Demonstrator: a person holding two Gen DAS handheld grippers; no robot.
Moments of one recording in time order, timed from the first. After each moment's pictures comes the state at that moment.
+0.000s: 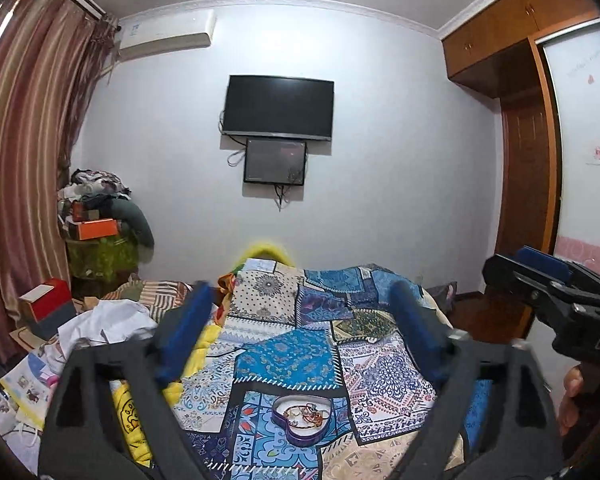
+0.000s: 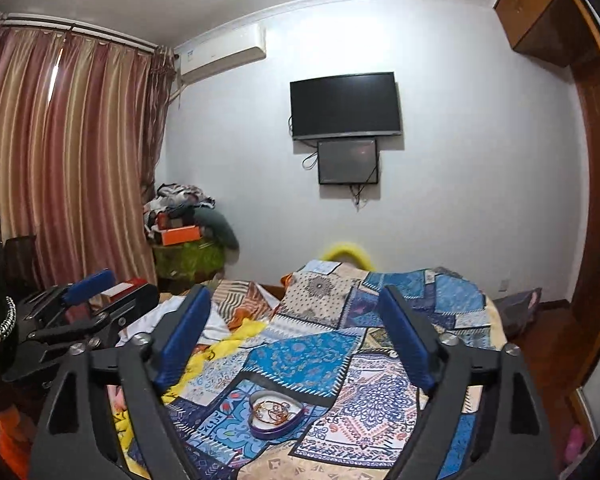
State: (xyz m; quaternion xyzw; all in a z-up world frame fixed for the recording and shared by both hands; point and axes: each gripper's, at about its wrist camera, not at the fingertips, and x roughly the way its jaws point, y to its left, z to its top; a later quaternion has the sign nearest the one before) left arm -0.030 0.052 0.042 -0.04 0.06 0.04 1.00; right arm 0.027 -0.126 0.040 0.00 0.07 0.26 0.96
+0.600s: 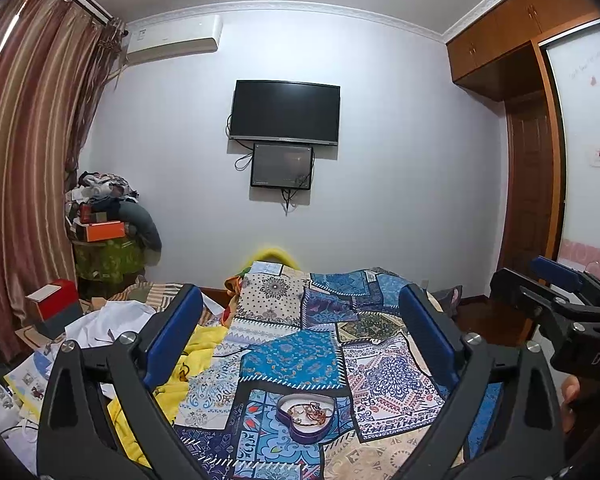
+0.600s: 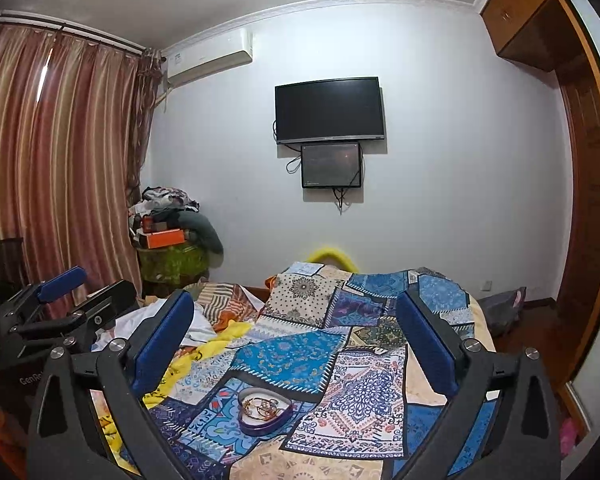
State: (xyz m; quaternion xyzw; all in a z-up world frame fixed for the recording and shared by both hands) left arm -0.043 0.048 0.040 -0.04 0.06 0.05 1.00; right arm 0.017 -0.135 0.031 0.00 0.07 0.23 0.97
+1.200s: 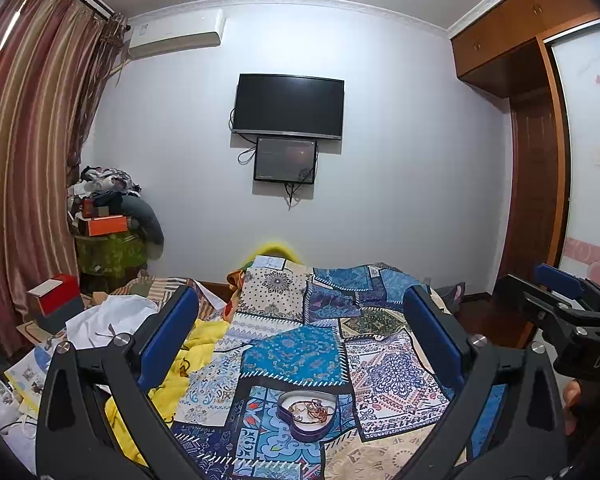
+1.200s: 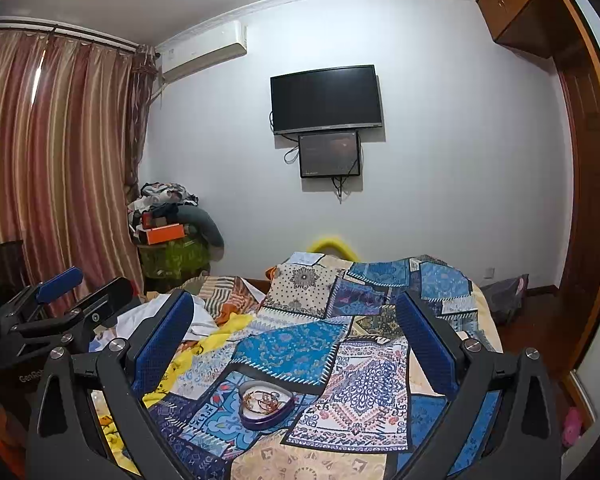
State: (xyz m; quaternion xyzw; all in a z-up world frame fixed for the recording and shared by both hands) left arm -0.032 0.052 0.036 -0.04 0.07 0.05 1.00; right arm 0.023 -0.142 0.027 0.01 0.09 0.23 0.97
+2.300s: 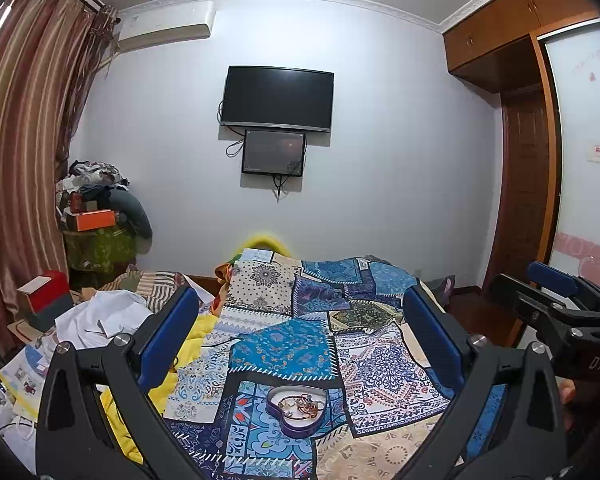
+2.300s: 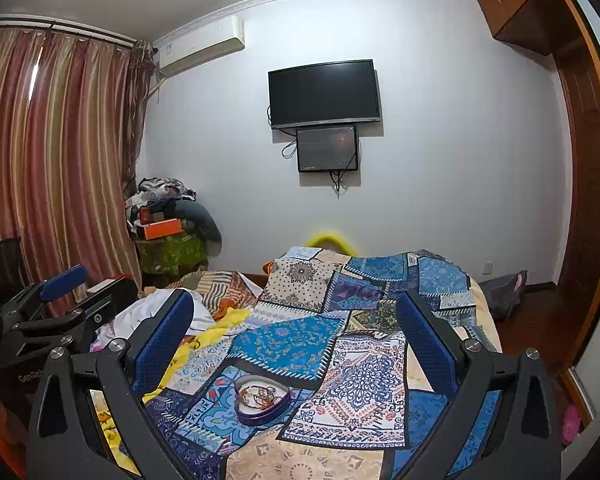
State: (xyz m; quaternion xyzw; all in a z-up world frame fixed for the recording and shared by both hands) left arm -0.022 0.050 0.032 -0.04 0.08 0.03 1.00; right arm 0.026 -0.146 0.029 0.01 0.10 0.23 0.97
